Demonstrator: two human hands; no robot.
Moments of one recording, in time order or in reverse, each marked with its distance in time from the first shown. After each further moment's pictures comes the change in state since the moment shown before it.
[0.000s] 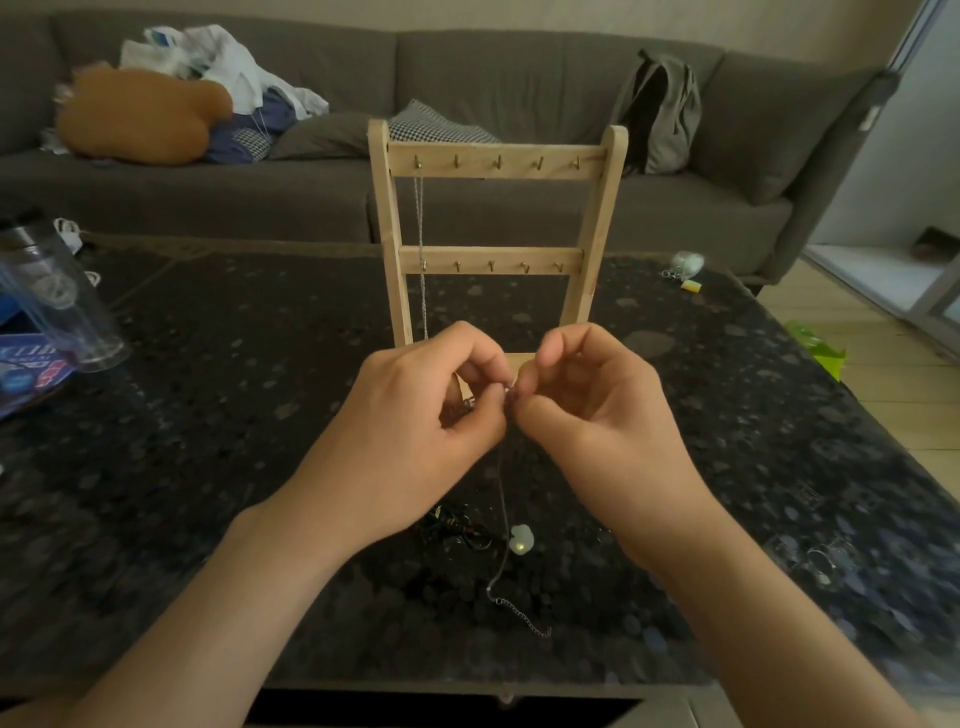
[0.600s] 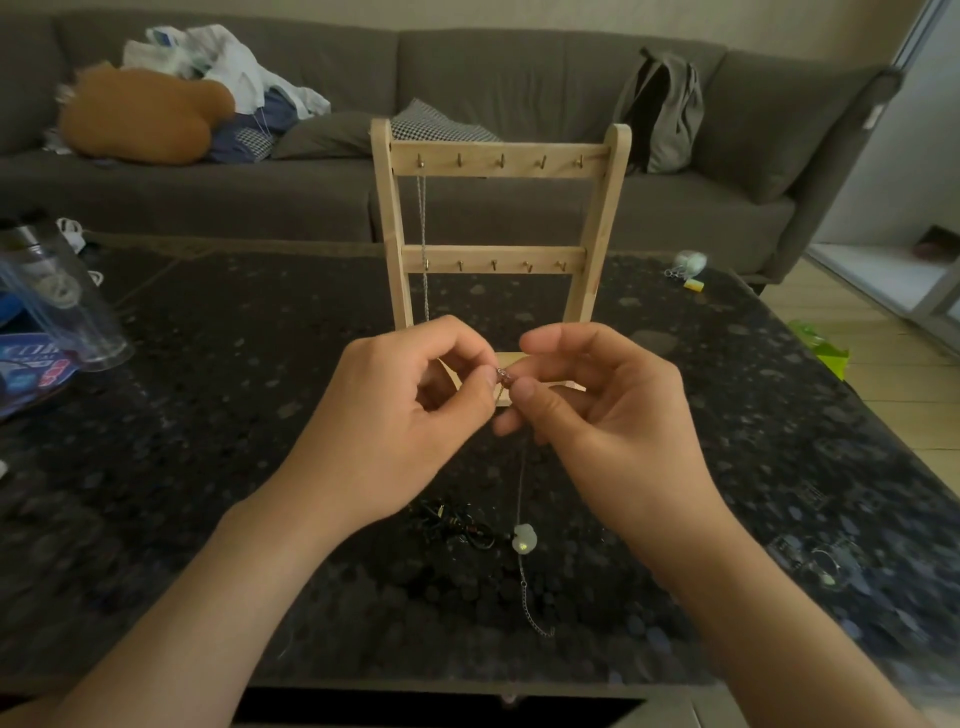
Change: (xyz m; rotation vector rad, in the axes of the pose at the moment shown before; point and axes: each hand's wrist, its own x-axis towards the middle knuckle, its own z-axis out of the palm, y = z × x) left_hand 0.002 -0.001 -0.009 -0.116 0.006 -0.113; right_hand -0.004 -0.002 -0.001 -0.012 0.036 -0.026
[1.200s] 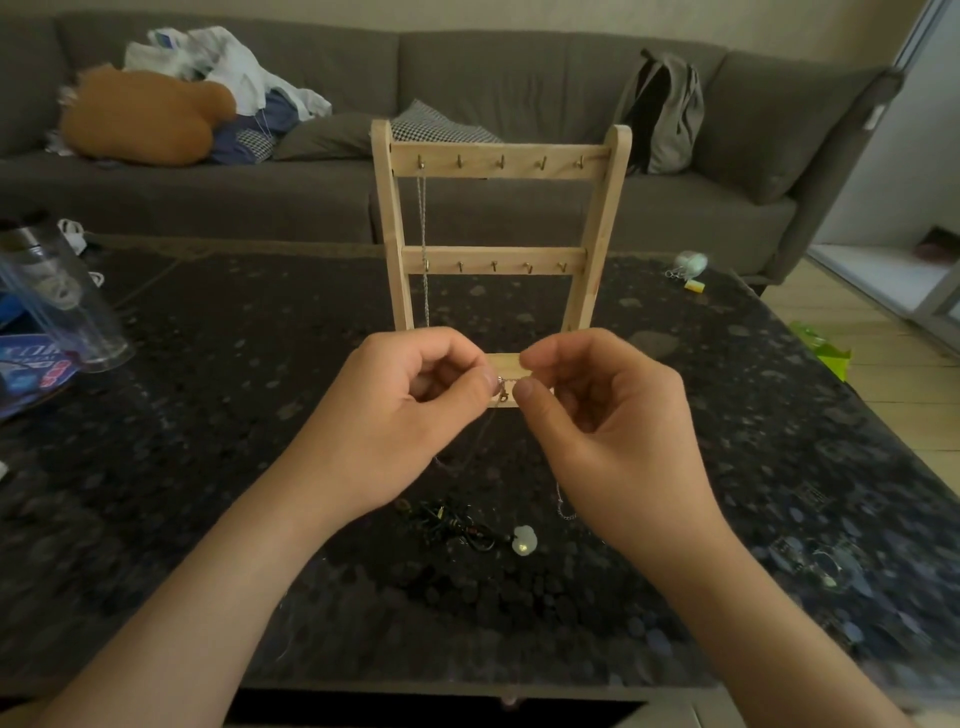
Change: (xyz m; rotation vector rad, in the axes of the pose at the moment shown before) left_hand 0.003 -0.005 -0.002 -0.175 -0.082 -0.168; right_hand -0.004 0.004 0.000 -0.312 0.075 -0.131
